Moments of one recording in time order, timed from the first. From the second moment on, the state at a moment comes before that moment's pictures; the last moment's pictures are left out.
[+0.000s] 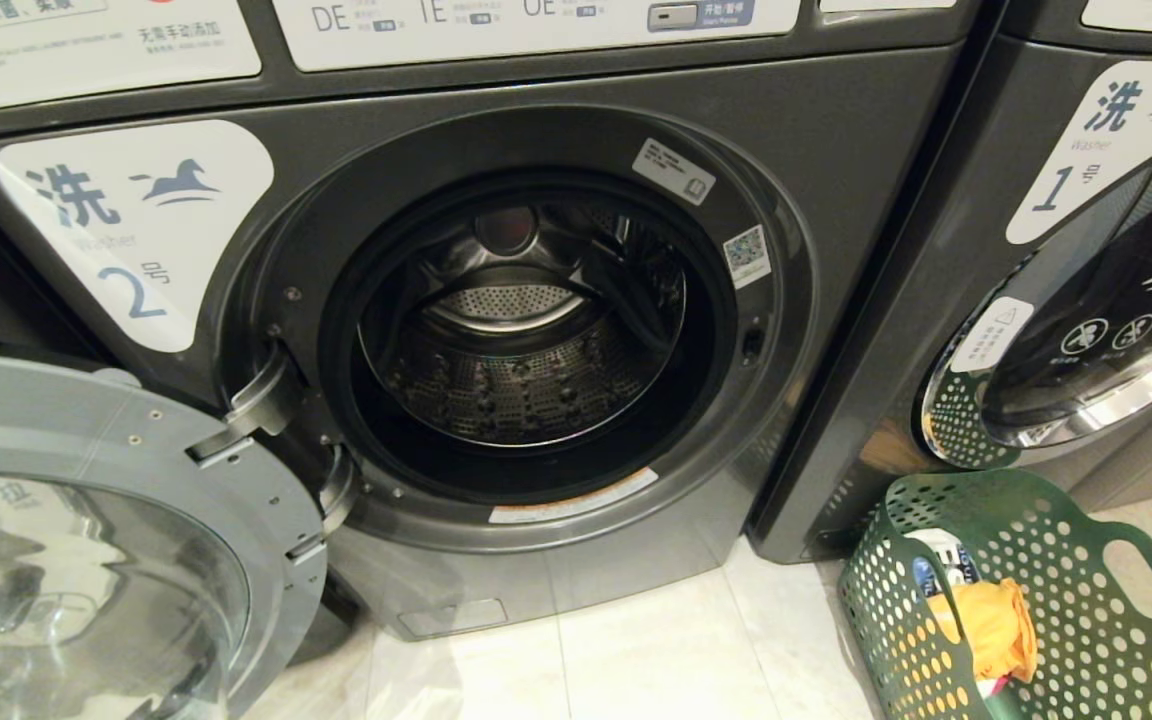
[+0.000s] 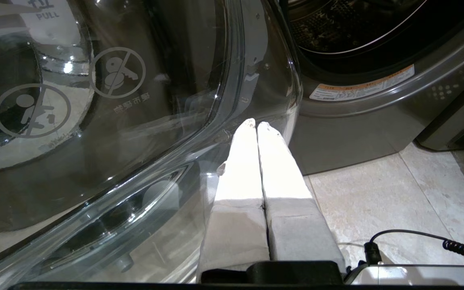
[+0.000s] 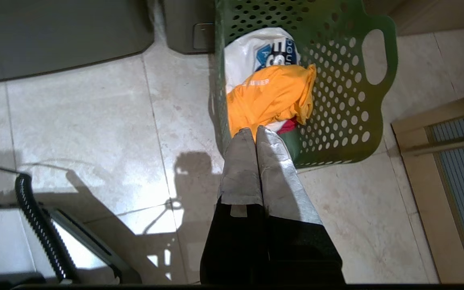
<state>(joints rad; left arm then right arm) 0.00 0.00 0.00 0.00 0.00 -0.01 -0.16 0.61 -0.10 -0.11 -0.04 -0.15</state>
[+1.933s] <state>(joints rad) 0.00 0.00 0.00 0.00 0.00 -0.01 0.00 0.00 0.00 0.00 0.03 -0.11</state>
